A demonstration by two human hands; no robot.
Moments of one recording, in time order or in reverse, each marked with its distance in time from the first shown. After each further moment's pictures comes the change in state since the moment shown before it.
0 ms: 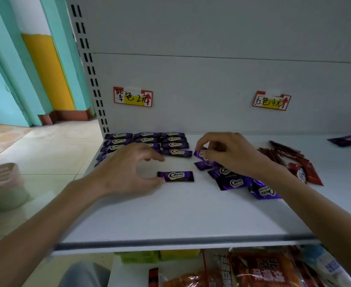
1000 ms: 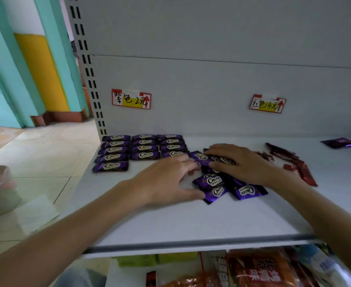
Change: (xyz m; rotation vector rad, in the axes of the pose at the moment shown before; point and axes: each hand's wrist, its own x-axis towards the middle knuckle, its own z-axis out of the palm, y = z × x) left_hand 0.028 0.048 0.033 0.061 -0.208 0.146; right_hand -0.009 0.040 -0.003 -0.312 -0.150 0.033
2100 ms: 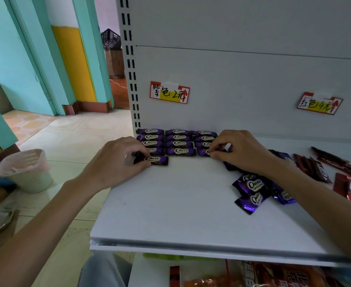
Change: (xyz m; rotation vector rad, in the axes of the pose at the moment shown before) left_hand -0.086 -0.126 -0.025 -0.027 0.440 -0.263; right_hand 0.065 -0.047 0.022 0.166 0.178 -0.187
